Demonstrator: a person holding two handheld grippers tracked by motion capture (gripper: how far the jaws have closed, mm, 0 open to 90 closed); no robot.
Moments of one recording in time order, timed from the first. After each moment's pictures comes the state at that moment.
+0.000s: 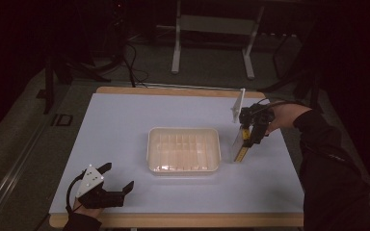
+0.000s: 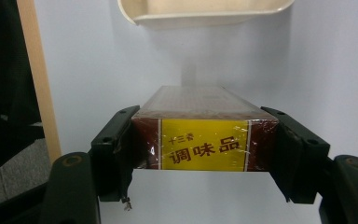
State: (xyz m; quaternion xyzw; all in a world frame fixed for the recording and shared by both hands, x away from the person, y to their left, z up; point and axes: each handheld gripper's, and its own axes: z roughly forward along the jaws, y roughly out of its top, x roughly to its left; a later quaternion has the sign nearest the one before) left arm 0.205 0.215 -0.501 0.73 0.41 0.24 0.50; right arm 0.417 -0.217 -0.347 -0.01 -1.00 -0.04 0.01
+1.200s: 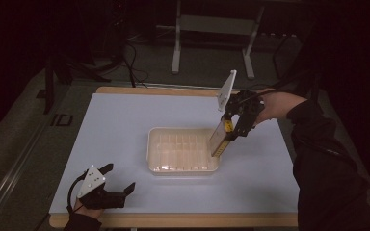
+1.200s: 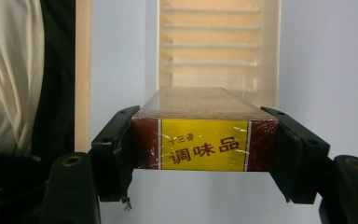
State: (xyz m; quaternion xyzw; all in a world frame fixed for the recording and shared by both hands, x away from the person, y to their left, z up) left arm 0.205 0.213 -0.502 0.73 0.40 0.23 0.50; right arm 0.391 -0.162 -0.286 0.04 -0.99 -0.13 0.00
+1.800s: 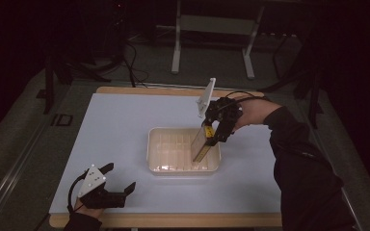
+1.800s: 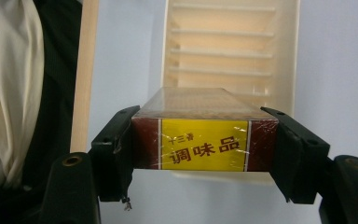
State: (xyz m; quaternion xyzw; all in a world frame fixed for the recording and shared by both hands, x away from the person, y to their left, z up) left arm 0.206 0.212 -0.501 0.73 0.39 0.23 0.50; right arm 0.390 -0.121 -0.312 0.06 -0.99 -0.16 0.02
